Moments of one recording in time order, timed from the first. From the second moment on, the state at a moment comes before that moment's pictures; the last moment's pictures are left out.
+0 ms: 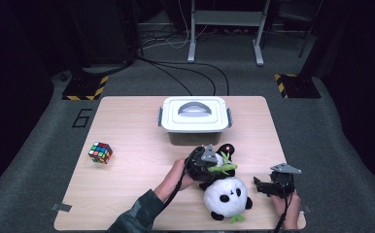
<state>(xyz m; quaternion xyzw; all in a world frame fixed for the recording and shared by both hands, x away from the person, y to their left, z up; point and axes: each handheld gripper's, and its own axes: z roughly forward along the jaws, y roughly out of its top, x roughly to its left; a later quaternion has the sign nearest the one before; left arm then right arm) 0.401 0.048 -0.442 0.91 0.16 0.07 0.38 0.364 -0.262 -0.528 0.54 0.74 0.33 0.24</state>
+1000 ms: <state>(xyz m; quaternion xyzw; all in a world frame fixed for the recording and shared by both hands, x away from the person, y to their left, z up) 0.363 0.090 -0.437 0.87 0.20 0.13 0.43 0.364 -0.262 -0.528 0.54 0.74 0.33 0.24</state>
